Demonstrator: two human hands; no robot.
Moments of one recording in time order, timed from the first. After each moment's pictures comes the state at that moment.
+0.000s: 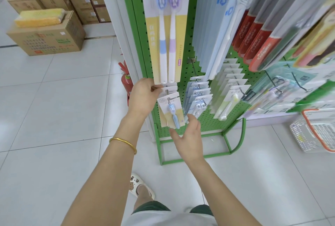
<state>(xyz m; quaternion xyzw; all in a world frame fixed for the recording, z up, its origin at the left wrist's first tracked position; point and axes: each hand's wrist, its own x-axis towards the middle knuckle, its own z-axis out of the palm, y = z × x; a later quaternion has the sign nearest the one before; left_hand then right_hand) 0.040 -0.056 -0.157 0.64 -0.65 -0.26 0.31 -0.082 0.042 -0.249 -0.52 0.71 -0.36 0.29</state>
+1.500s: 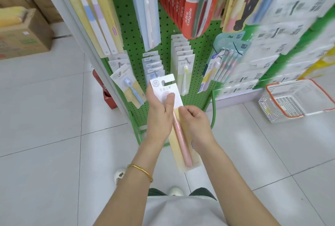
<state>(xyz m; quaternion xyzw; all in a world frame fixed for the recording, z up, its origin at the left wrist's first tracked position) -0.104 0.100 -0.194 0.54 -0.58 -0.42 0.44 -0.195 0.139 -0.203 -0.33 0.65 -0.52 0.45</state>
